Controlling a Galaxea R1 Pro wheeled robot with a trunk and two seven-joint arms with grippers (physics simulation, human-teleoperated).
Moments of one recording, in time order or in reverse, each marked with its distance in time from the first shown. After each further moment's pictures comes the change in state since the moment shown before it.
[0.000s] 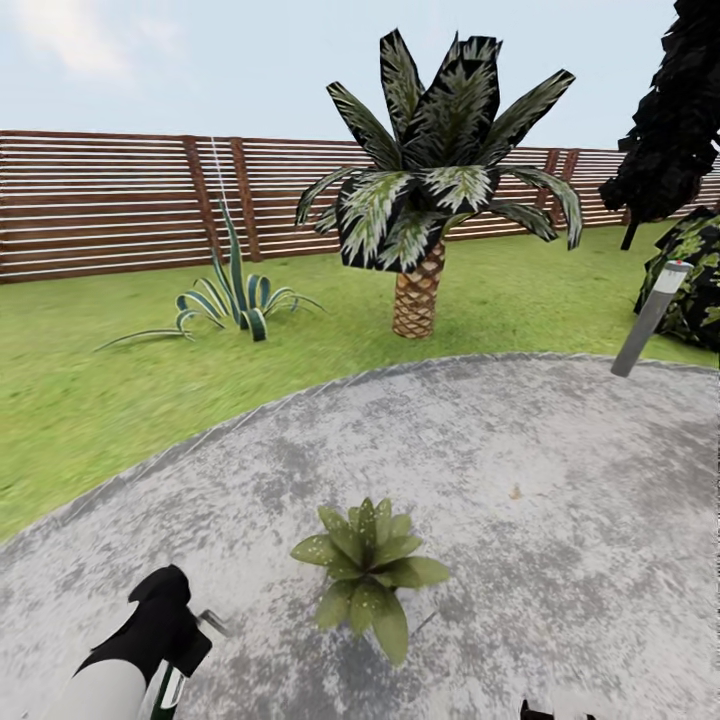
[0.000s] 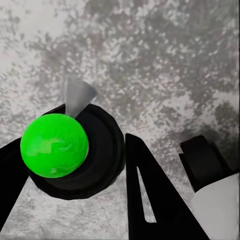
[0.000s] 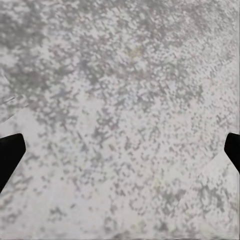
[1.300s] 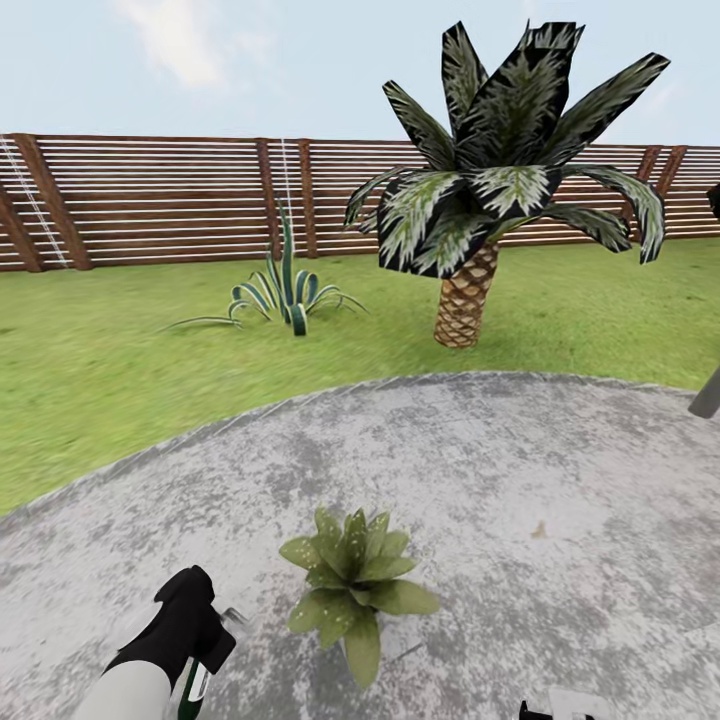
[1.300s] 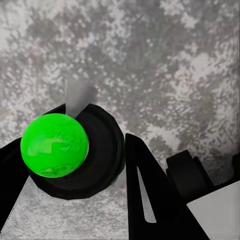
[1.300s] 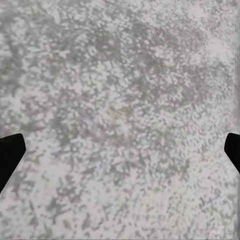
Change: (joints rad) left arm 0.004 -0.074 -0.006 -0.007 0.008 0.001 0.053; right arm 0.000 0.002 0.001 0.002 0.001 0.000 0.001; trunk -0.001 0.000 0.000
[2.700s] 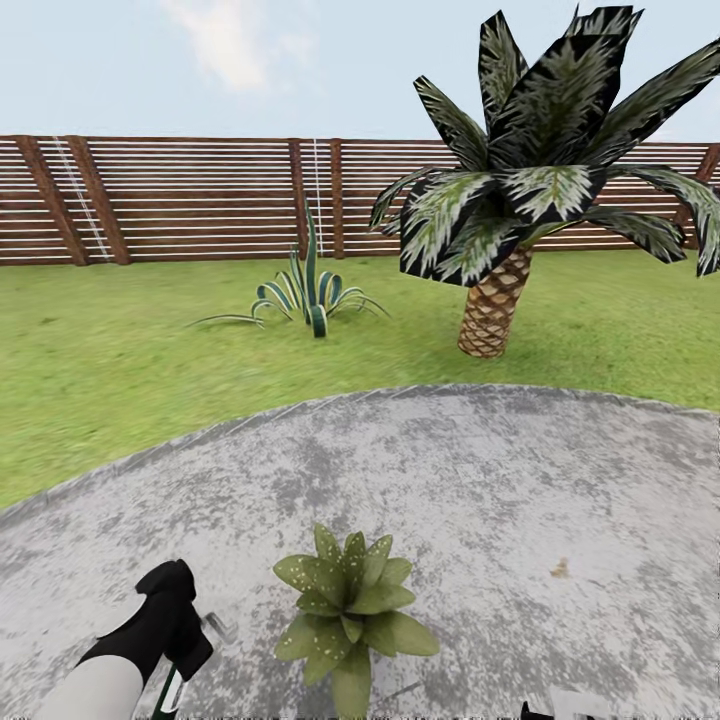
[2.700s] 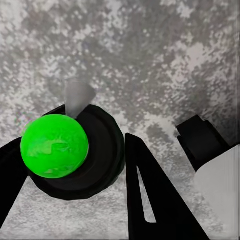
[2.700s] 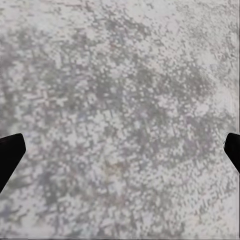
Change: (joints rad) left arm -0.008 0.110 -0.145 0.006 -0.015 -0.018 -0.193; right arm 0.000 -0.004 0.000 0.003 0.002 0.002 0.002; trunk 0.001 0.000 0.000
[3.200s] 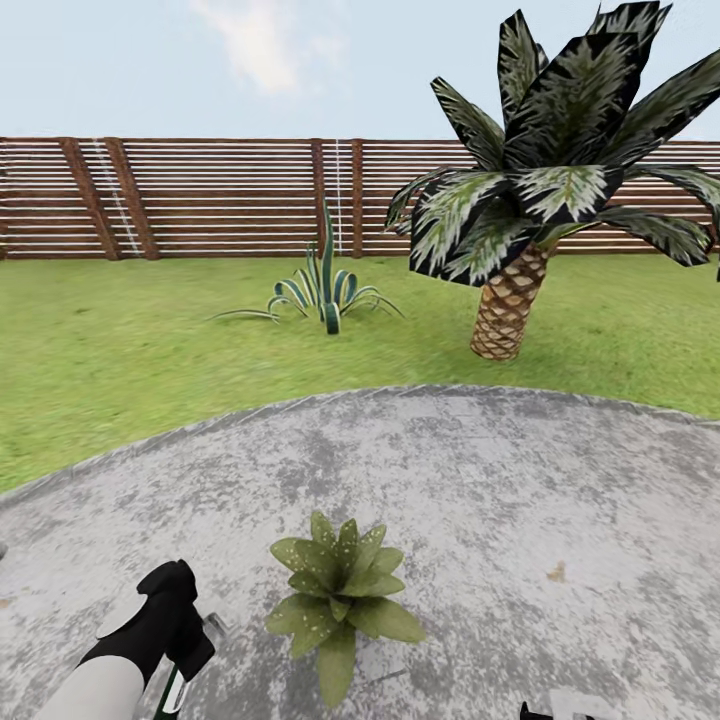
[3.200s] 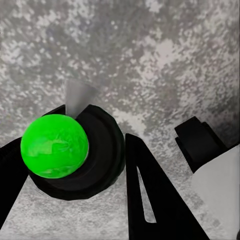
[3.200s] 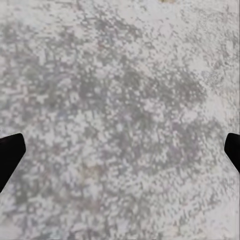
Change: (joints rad) left arm 0.000 -0.004 0.002 0.002 0.006 0.003 0.004; right arm 0.000 0.002 0.000 0.000 0.000 0.000 -0.002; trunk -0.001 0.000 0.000
